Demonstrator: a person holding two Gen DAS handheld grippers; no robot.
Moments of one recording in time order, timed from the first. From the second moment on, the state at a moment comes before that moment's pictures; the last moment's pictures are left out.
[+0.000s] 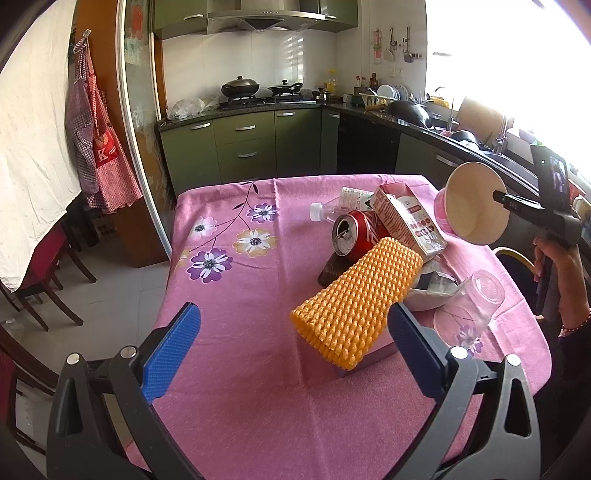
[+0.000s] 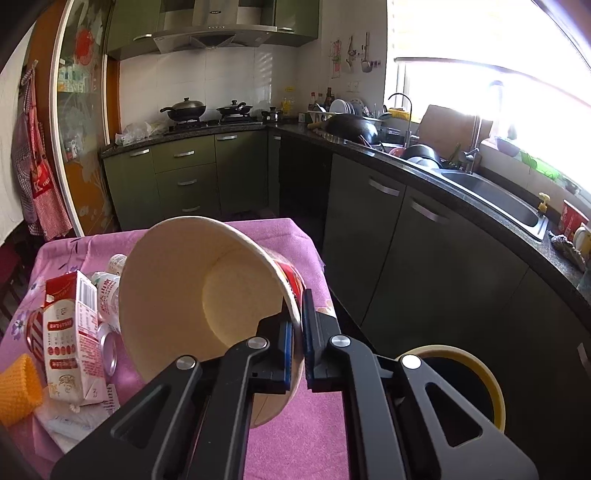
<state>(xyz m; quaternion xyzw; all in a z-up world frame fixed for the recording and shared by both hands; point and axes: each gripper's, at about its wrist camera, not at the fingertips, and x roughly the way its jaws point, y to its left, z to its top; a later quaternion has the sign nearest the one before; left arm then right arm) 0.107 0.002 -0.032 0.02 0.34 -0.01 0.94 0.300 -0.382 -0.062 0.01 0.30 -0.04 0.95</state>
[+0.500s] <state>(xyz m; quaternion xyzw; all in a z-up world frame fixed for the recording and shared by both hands) 0.116 -0.007 -0.024 0.03 0.33 -0.02 0.94 0.234 -0.568 -0.072 0.08 0.44 -0.10 0.89</state>
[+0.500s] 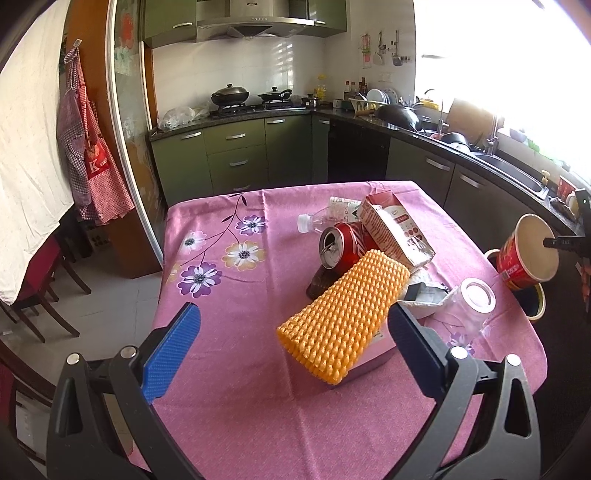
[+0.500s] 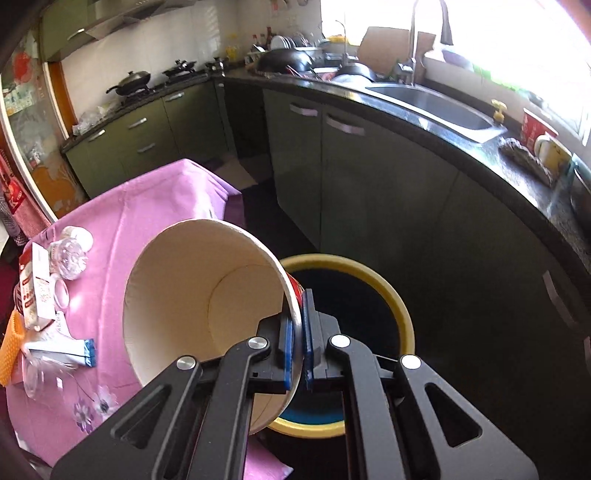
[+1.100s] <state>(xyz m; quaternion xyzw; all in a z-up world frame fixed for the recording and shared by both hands) 0.129 -0.037 -0.030 0.05 0.34 -0.07 0.94 0.261 -0.641 -0.190 0.13 0.56 -0.14 0.80</state>
